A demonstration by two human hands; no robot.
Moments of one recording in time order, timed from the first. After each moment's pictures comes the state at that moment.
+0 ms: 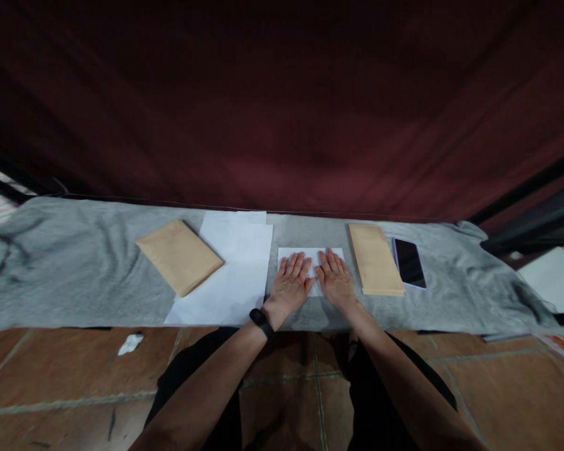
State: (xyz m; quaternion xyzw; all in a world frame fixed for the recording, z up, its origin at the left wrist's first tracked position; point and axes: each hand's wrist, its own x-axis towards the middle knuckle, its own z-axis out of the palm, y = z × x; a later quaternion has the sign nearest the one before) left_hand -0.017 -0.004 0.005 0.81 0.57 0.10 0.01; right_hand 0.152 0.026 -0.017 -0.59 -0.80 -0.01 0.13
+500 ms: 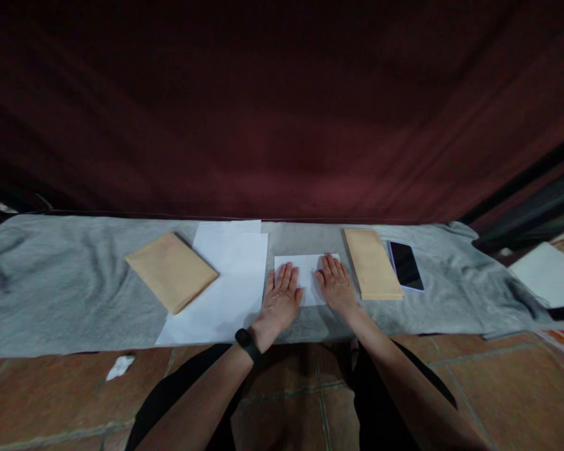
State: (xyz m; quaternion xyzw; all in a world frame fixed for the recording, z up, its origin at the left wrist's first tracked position) left_hand -0.032 -0.016 0.005 0.79 0.61 0.10 0.01; right_hand 0.153 0.034 -0.014 -0.60 -0.78 -0.03 0.14
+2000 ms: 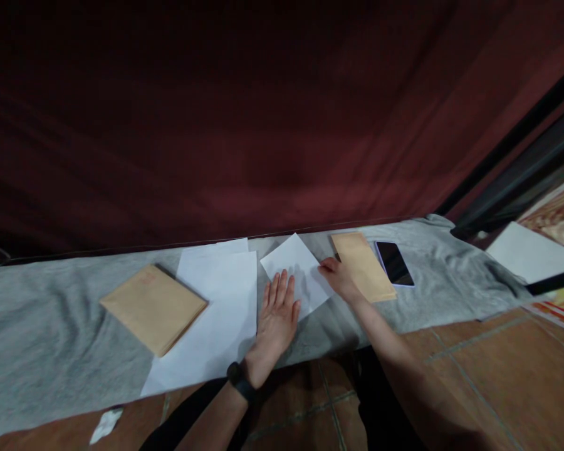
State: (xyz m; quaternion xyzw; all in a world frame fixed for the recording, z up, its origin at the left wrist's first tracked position) left_hand -0.035 -0.014 0.027 0.81 0.55 0.22 0.00; right_hand 0.174 0.087 0.019 -0.65 -0.66 0.25 0.30
